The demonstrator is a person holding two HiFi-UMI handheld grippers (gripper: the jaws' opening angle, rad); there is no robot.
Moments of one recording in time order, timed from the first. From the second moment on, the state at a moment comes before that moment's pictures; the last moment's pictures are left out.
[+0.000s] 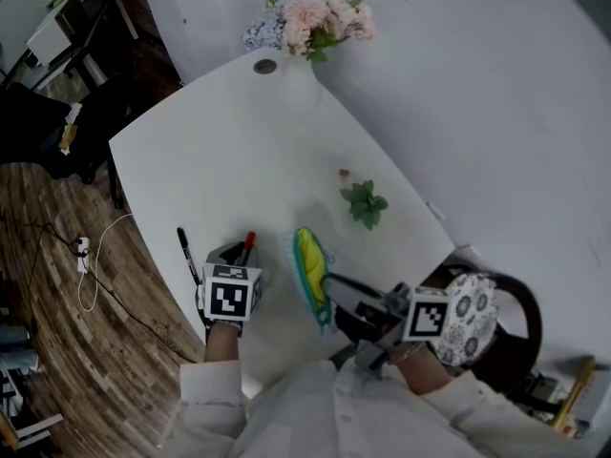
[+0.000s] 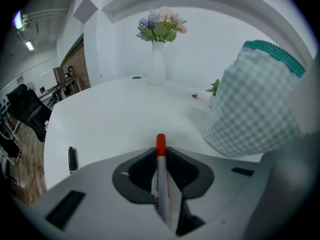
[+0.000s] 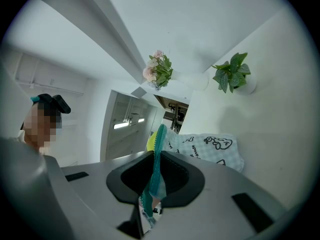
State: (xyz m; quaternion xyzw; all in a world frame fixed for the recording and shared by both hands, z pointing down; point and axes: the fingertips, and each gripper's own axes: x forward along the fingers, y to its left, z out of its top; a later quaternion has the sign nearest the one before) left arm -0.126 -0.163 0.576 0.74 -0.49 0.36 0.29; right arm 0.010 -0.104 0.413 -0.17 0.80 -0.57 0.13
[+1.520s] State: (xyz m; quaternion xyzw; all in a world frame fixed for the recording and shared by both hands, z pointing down) left arm -0.067 -0.135 0.342 0.88 -0.46 -0.05 0.14; right arm -0.005 -0.092 0.390 -0.14 0.82 -0.55 0.12
